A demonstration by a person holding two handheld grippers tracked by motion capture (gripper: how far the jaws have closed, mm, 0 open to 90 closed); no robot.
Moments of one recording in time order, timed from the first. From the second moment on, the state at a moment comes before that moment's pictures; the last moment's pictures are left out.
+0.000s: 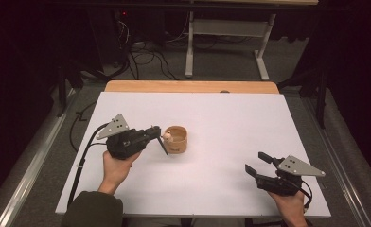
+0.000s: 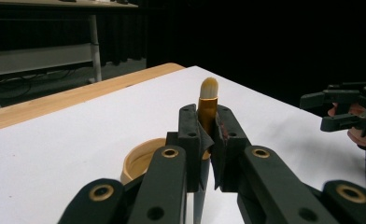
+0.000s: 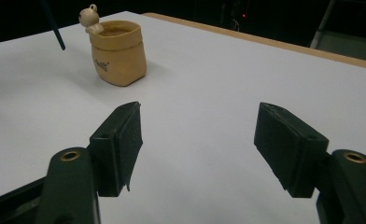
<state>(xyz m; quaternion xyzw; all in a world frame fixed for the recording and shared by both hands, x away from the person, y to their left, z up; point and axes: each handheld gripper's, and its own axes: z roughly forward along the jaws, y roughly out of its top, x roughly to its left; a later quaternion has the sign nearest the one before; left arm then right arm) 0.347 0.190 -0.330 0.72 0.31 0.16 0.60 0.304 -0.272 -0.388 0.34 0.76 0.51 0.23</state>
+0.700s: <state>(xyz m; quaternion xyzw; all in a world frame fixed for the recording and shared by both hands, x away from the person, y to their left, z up) 0.369 0.196 -0.307 0.71 0.32 0.18 0.61 0.306 -0.271 -0.390 0.34 0.77 0.50 0.22</state>
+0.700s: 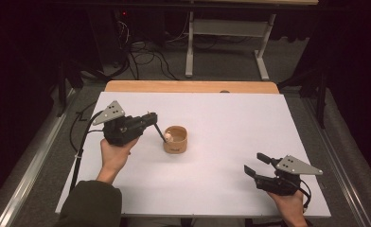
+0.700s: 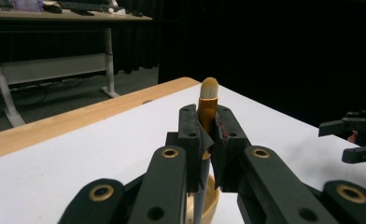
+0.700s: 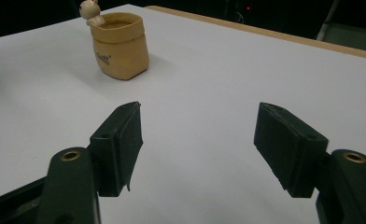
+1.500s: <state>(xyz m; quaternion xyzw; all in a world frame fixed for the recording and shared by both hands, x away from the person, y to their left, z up) 0.396 0.170 -0.297 0.71 0.31 0.18 0.60 0.306 -0.272 -0.390 0.34 0.77 0.50 0.22</state>
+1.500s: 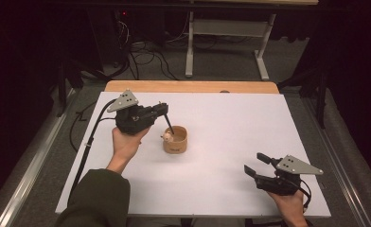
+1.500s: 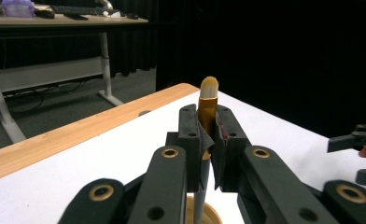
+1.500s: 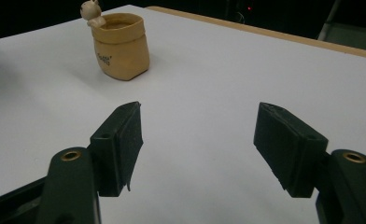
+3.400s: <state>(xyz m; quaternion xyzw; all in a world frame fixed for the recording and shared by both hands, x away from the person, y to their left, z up) 0.427 0.137 -0.344 0.76 0.33 0.16 0.54 0.307 -0.273 -0.390 0.34 0.76 0.50 0.22</state>
